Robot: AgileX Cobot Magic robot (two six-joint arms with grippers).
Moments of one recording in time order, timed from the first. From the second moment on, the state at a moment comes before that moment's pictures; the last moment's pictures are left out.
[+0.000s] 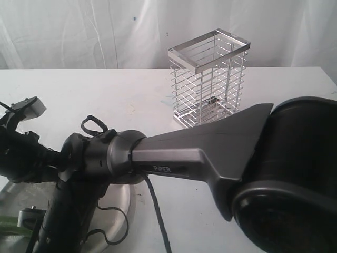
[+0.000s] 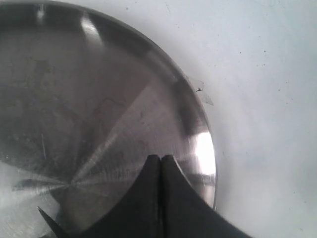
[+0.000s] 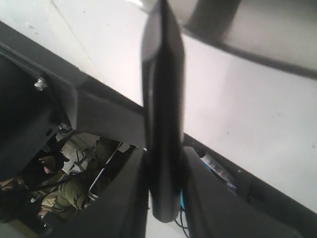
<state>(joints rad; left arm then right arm) -0.01 1.43 -0.67 -0.96 0.75 0.89 1.06 2.27 -1.63 0.88 1.21 0.22</state>
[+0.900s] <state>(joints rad) -0.01 0.94 -0.89 -0.62 1.03 0.58 1.06 2.04 -1.60 0.27 1.21 -0.12</state>
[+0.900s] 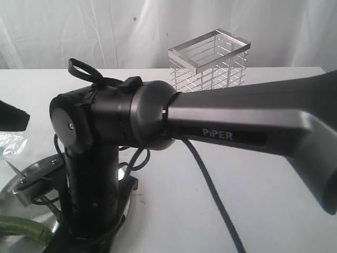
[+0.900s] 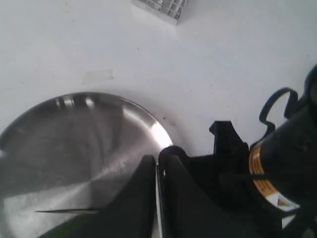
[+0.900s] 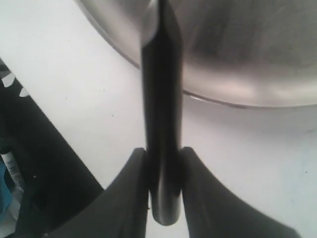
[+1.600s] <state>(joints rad) -0.13 0.97 -0.70 -0.15 1.06 0.85 0.88 1.87 -1.33 0.12 1.21 -0.20</state>
